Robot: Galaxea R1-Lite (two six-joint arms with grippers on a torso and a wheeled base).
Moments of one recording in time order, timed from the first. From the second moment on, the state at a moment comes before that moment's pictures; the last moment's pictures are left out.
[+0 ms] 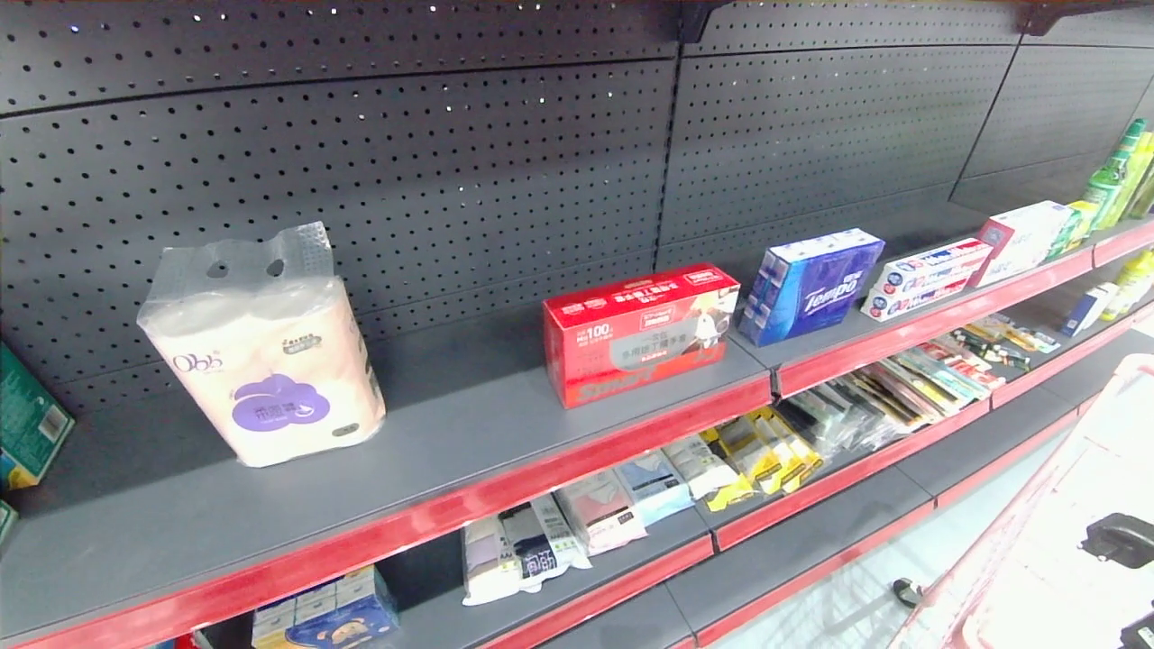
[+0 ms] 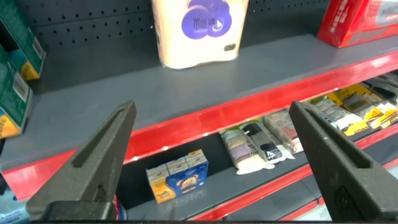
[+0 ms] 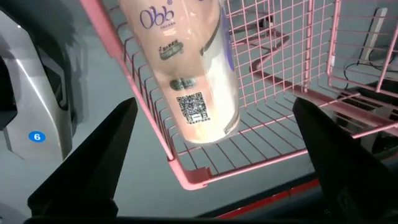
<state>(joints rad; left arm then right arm) 0.00 0.00 0.00 0.00 -0.01 0.00 -0.75 1.91 -0.48 -0.25 -0.01 -1.00</state>
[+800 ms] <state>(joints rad) 0.00 0.00 0.00 0.00 -0.01 0.00 -0.73 1.94 -0.49 -0.27 -0.01 -1.00</state>
